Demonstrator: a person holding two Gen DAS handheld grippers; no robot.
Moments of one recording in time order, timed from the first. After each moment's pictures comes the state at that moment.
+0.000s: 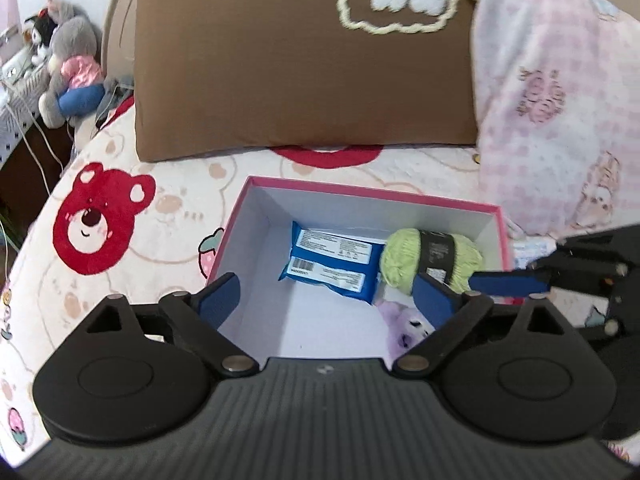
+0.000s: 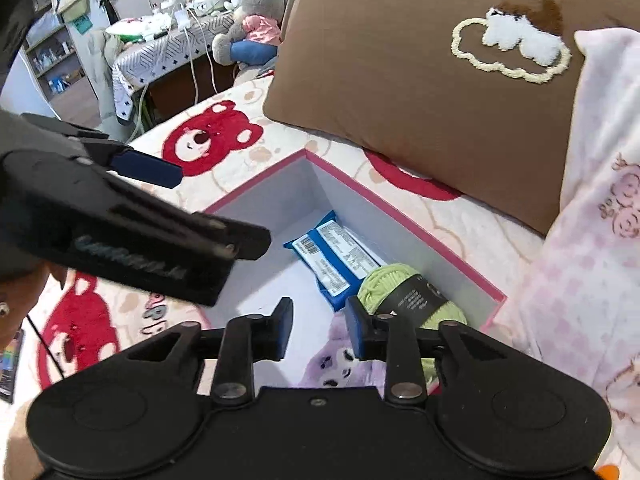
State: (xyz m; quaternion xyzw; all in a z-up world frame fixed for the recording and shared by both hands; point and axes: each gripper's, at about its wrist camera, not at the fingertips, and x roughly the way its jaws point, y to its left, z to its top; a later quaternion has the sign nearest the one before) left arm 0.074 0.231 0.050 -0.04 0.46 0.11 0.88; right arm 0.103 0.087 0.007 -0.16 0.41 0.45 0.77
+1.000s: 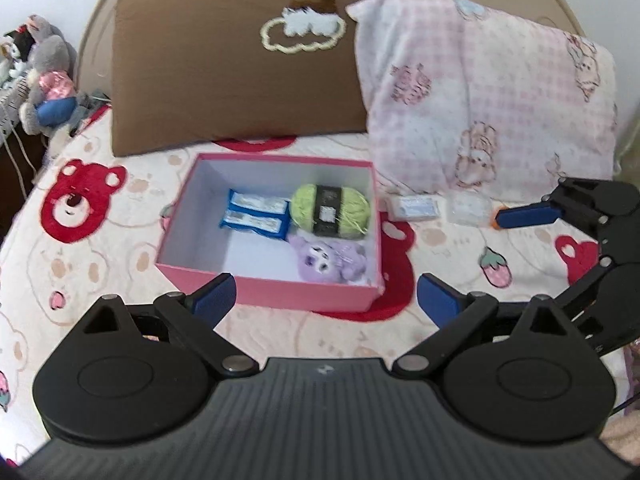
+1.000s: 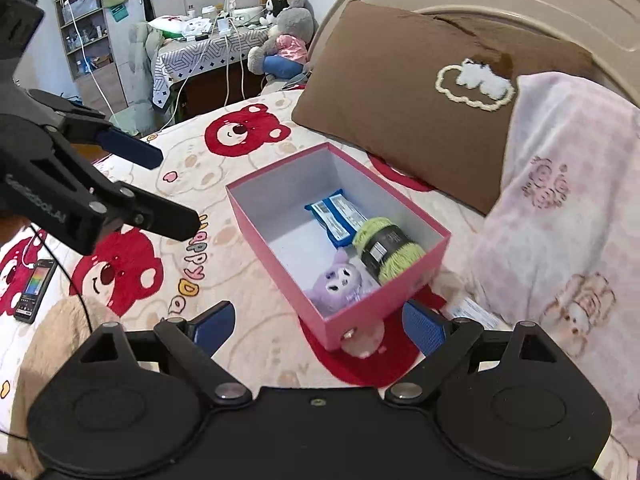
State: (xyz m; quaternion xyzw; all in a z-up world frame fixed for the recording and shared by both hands) left arm -0.063 0.153 0.112 -0.06 0.43 0.02 0.90; right arm -0.008 -0.042 0.066 -0.20 0.36 0.46 0.79
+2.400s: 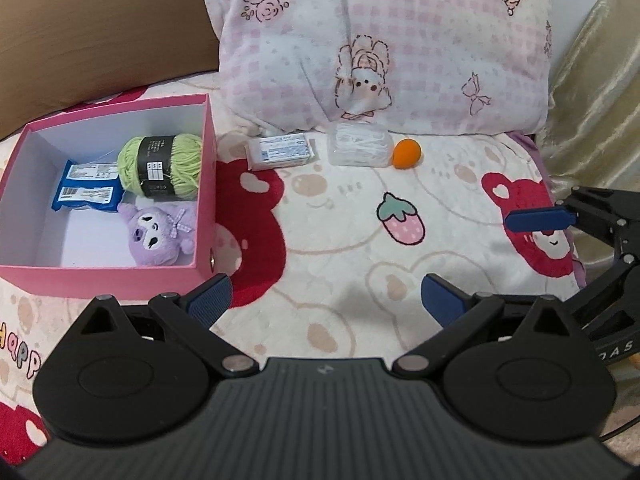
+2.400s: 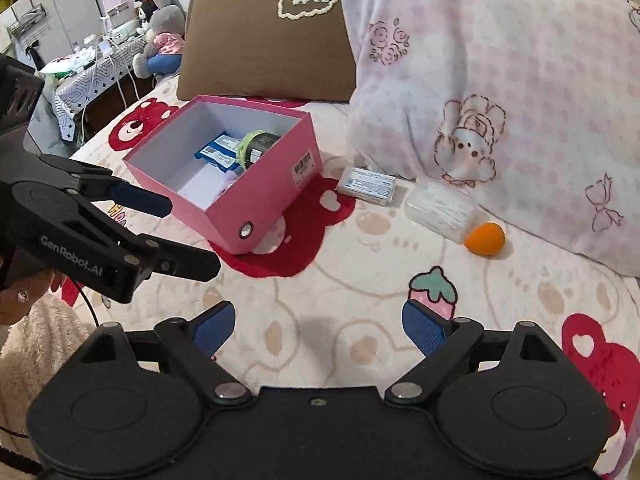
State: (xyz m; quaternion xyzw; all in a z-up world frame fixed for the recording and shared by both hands) left arm -0.001 0.035 0.017 -0.06 0.48 -0.10 0.87; right arm 0.002 -0.174 0.004 -0.10 0.44 0.33 0.83
